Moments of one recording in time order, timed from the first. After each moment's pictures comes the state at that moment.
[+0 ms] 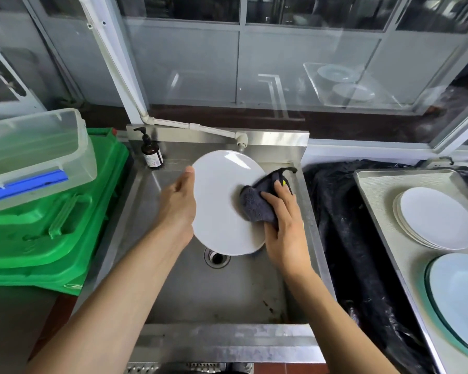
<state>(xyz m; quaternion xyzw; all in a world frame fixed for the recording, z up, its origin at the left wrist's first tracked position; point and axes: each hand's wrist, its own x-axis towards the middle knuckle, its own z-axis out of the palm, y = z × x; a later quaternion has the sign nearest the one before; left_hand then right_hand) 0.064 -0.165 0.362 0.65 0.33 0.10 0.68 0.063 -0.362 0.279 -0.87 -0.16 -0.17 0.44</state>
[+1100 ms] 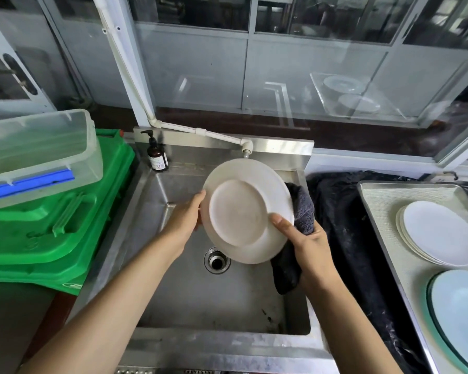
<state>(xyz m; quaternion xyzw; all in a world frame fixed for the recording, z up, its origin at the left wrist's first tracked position) 0.069 -0.143 0.317 0.69 0.31 -0.04 0.66 0.047 -0.375 0.323 -0.59 0.07 0.05 0.80</state>
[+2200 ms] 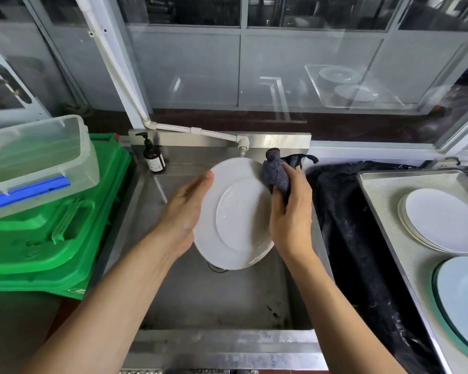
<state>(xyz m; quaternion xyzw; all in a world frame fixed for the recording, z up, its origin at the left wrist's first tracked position) 0.052 -0.169 0.376 0.60 0.21 0.01 0.77 0.093 -0.352 0.318 -0.82 -0.10 -0.22 0.52</state>
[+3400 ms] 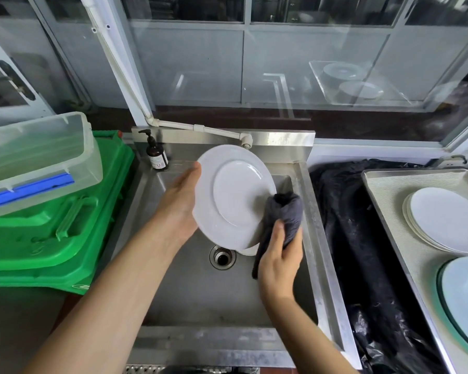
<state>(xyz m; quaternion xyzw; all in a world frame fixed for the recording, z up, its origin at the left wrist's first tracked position) 0.064 -0.161 0.387 0.53 0.29 0.01 0.80 0.023 -0.316 0.274 -0.66 0.08 -0.18 0.73</state>
